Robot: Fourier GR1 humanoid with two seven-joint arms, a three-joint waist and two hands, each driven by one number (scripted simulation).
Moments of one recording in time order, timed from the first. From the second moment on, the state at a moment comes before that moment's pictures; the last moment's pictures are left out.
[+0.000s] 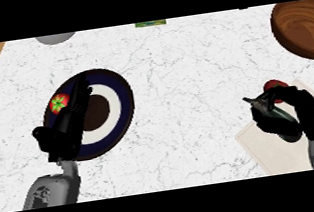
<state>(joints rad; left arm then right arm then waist) -0.16 0.08 -0.10 -1.54 -0.02 0.09 0.09 -0.04 -0.19 -0.06 -1.58 0.32 0.00 0.29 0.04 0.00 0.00</state>
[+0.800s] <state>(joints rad) -0.14 0.09 -0.07 -1.58 -0.02 0.09 0.12 -0.45 -0.23 0.00 -1.75 0.49 -0.04 0.30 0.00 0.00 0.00</state>
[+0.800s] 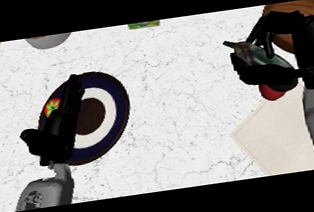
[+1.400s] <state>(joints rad) -0.13 0.10 -0.06 -1.56 -0.02 0.06 0.08 -0.82 -0.35 -0.13 -1.52 0.55 0.02 0.49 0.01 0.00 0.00</state>
